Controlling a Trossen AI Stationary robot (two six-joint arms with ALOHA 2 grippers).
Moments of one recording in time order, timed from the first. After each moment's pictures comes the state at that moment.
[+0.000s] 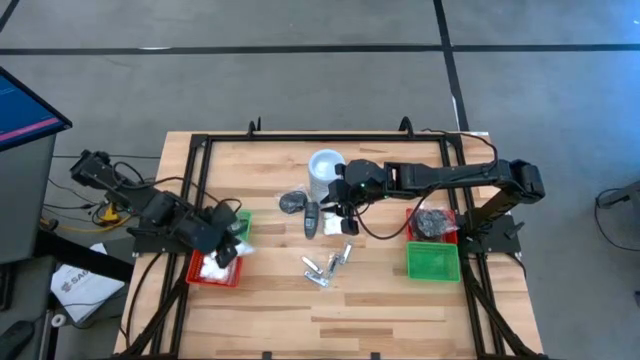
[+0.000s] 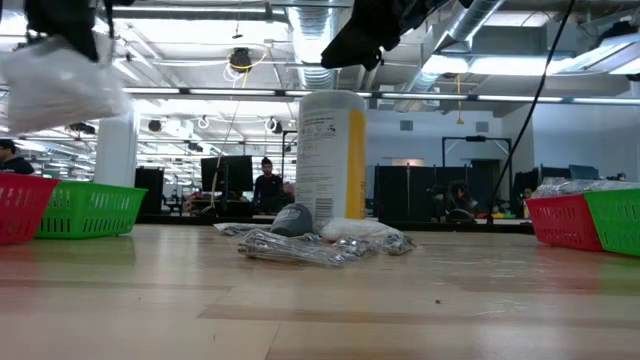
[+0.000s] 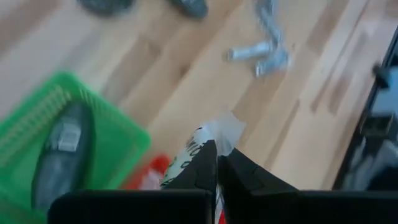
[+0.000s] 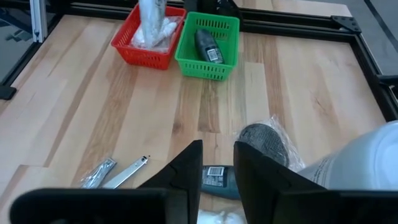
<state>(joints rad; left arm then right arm) -0.52 0.94 0.90 -1.01 -0.31 -1.12 -0.04 1.57 1.27 -0.32 -0.07 -0.13</state>
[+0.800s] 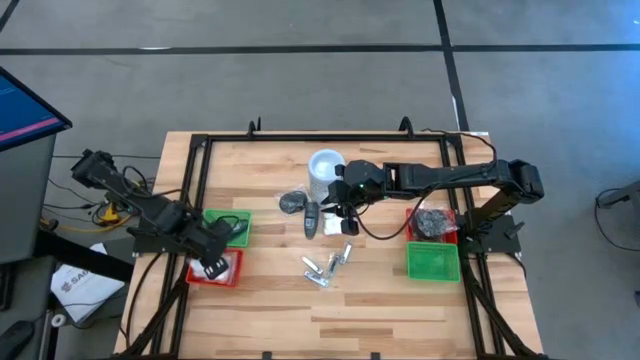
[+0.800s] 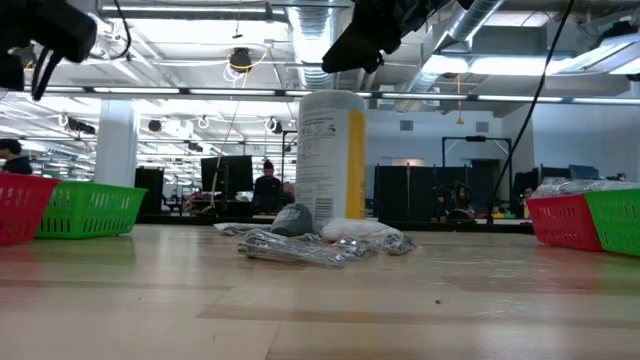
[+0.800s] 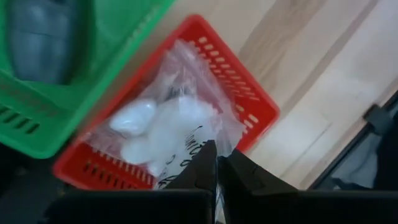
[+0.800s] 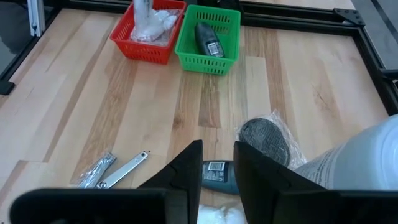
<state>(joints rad) -0.53 0.96 0.76 -1.09 0.07 -1.21 -0.04 1.58 1.27 -0.34 -0.07 -0.13</state>
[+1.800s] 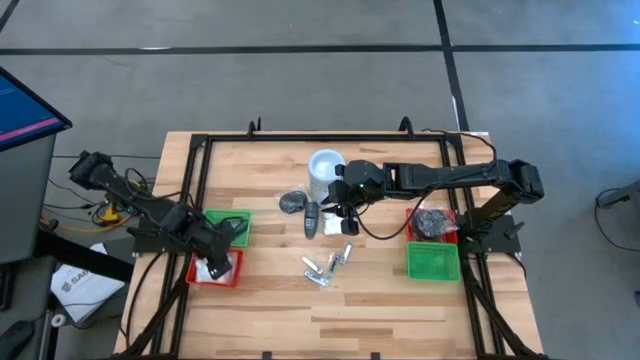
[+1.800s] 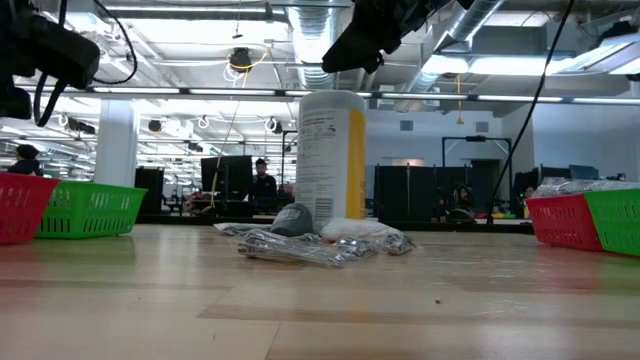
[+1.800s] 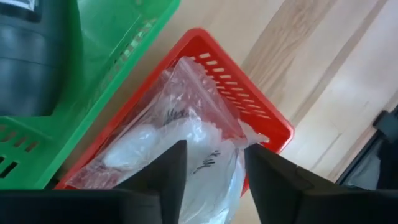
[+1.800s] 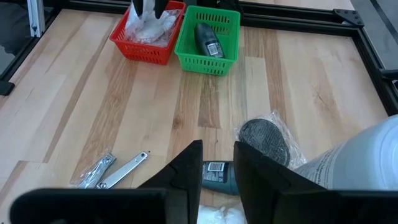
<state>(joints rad) -0.48 0.94 0.64 -0.95 0.07 -1.14 -0.04 1.58 1.27 -0.34 -0.07 -0.13</state>
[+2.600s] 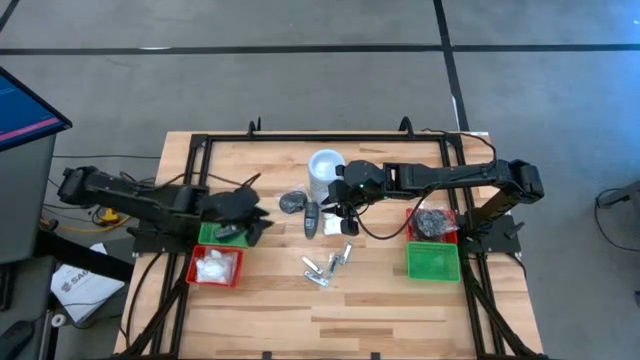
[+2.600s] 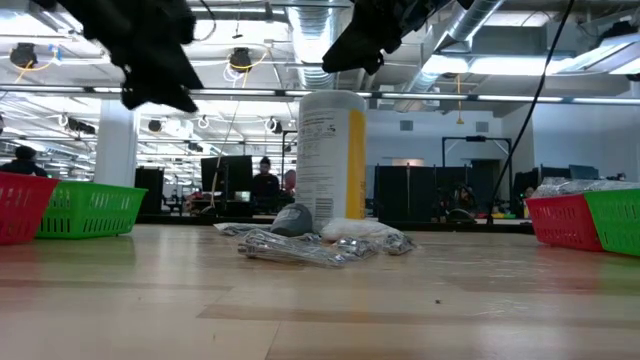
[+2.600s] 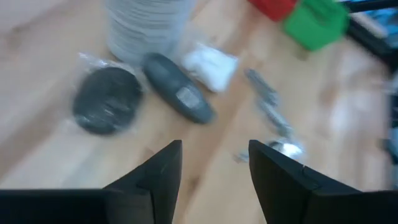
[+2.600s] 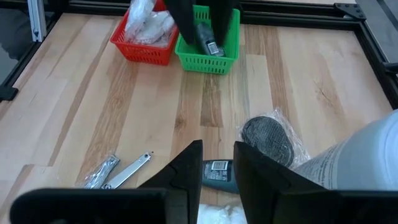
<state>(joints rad) -0.12 0.95 0.65 -0.42 -0.26 -0.66 -0.04 1.58 1.27 -0.34 -0.08 -0.10</state>
